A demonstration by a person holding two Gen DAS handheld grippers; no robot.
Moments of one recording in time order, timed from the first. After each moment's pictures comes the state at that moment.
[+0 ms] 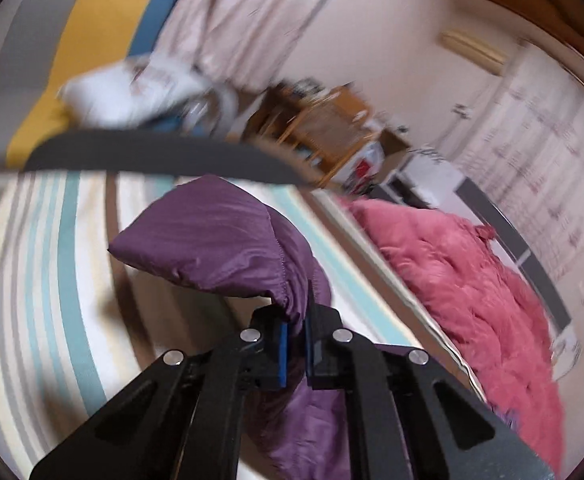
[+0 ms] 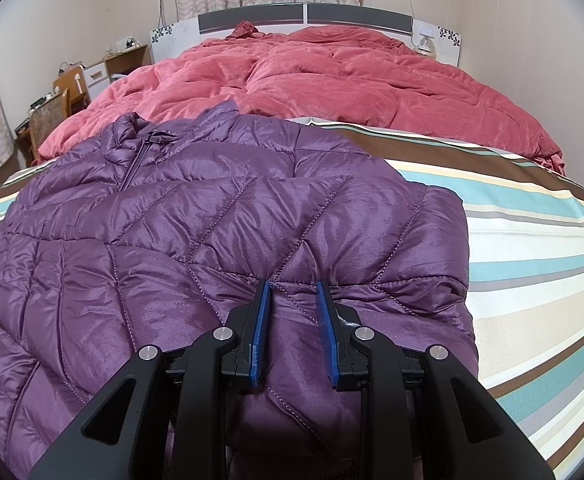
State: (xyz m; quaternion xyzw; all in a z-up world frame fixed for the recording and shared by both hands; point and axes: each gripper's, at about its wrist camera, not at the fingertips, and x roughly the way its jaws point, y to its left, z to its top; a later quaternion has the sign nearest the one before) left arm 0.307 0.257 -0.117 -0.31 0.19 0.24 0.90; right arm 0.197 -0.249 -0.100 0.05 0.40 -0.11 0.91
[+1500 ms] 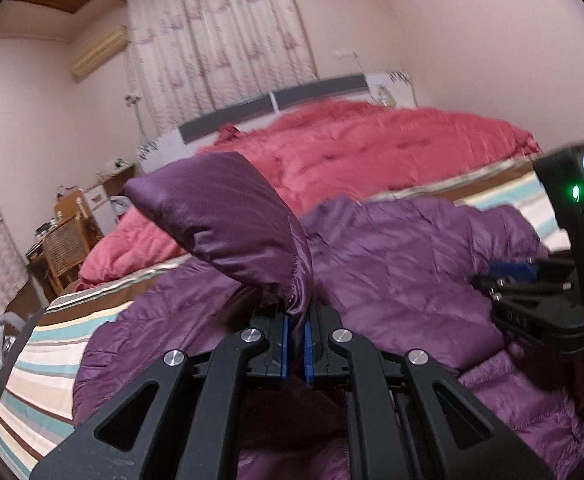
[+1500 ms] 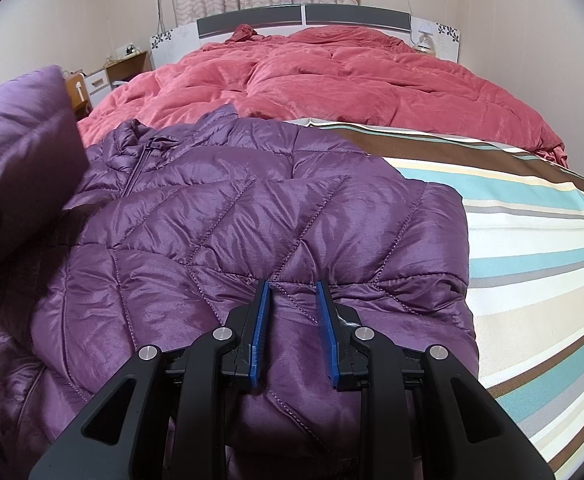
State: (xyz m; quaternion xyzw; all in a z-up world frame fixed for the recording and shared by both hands) left arm 0.219 -0.143 -0.080 0.18 0.22 -0.14 0.95; right arm 0.197 -0.252 -0.097 0.07 0.39 -0.11 0.91
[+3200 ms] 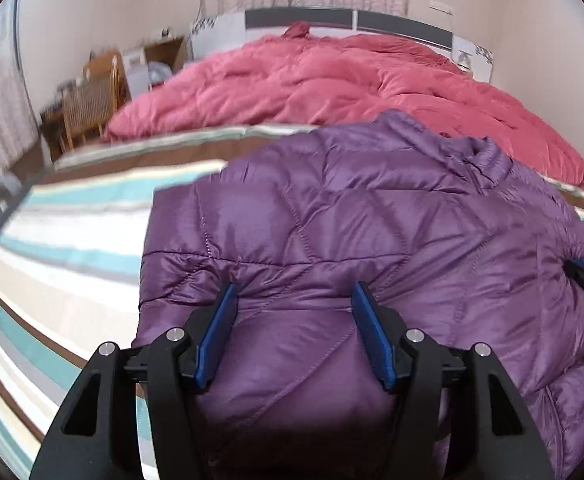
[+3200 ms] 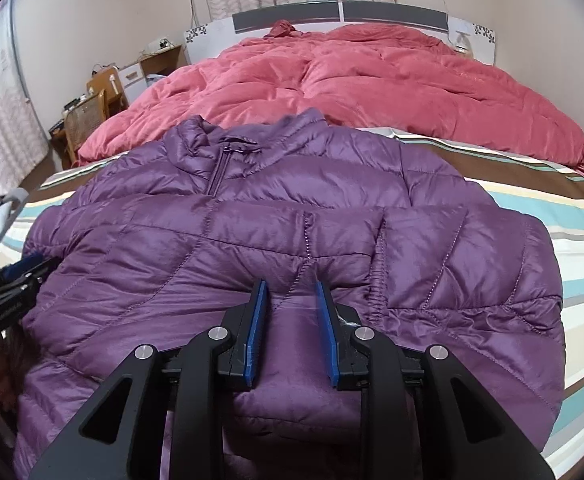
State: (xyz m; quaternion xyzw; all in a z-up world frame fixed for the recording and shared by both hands) left arm 0.267 0.028 -0.110 0.02 0.40 -0.06 0.91; right arm 0.236 -0.189 -0.093 0.07 0.40 -0.04 0.91
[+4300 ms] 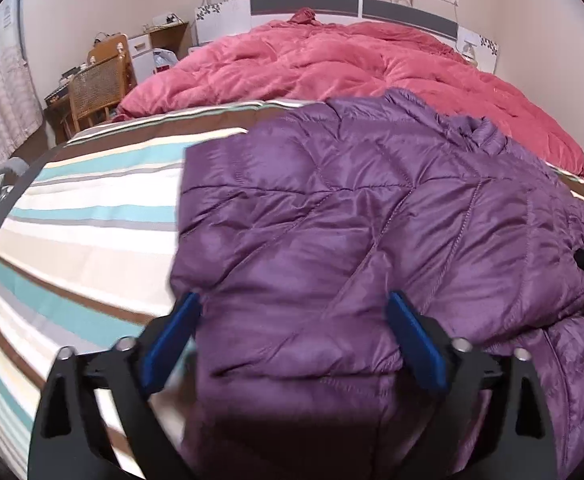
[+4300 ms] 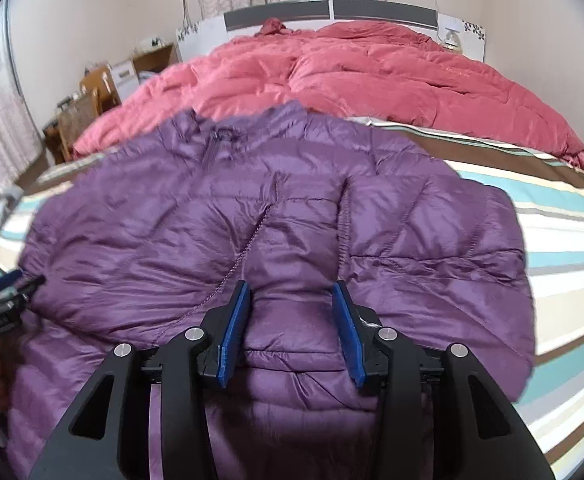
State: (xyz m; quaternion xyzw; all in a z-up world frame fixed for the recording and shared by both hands) left arm 0.230 0.043 -0.111 0.03 0.42 -0.05 0.91; right arm 0.193 -0.202 -0.084 0.09 0.40 -0.06 0.91
